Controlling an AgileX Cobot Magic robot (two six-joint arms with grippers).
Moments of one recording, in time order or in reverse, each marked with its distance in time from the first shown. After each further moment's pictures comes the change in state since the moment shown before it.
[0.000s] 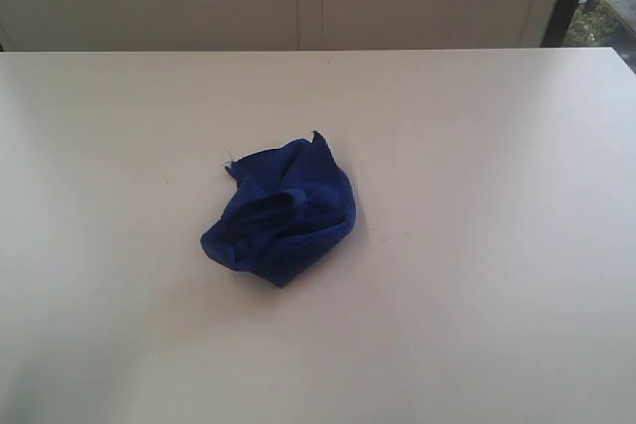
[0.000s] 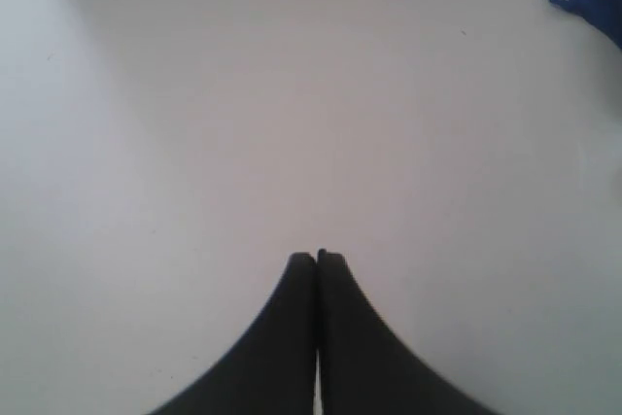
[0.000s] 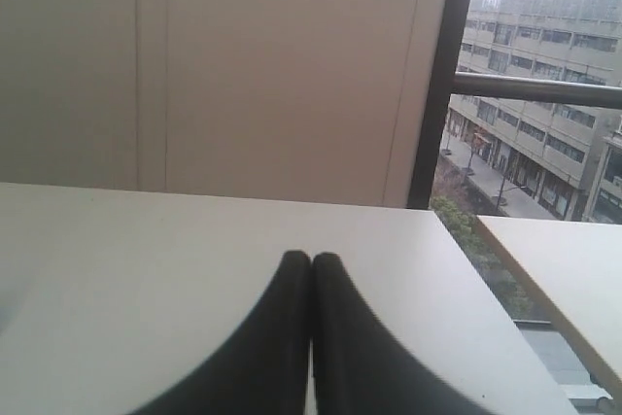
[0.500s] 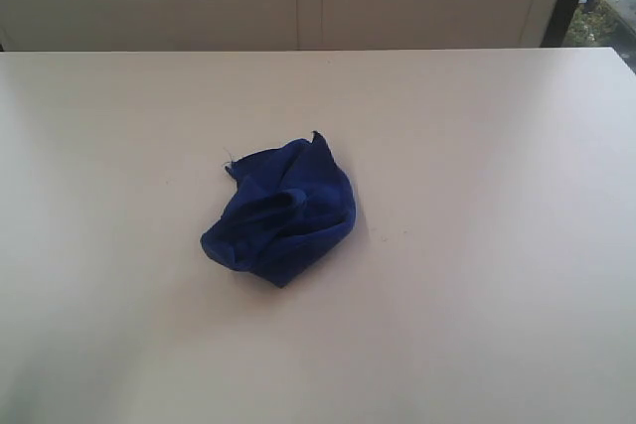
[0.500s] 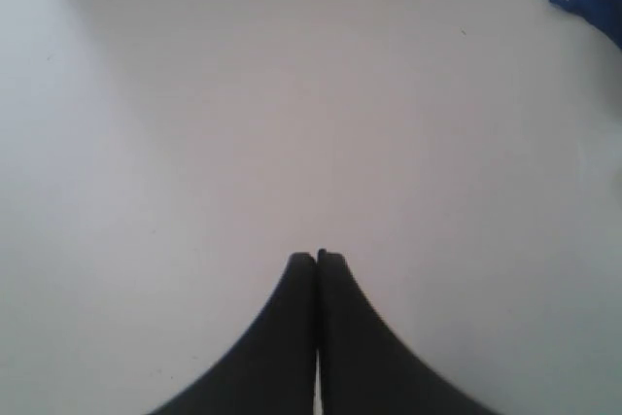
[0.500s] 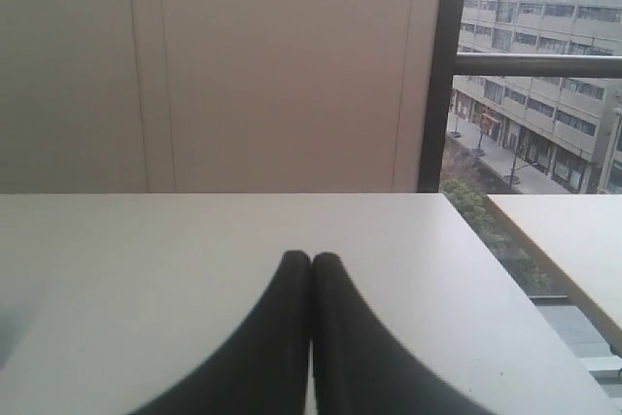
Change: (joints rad) left arm 0.000 0.000 0.000 0.000 0.000 0.000; right arm 0.000 0.000 0.000 0.060 0.015 0.017
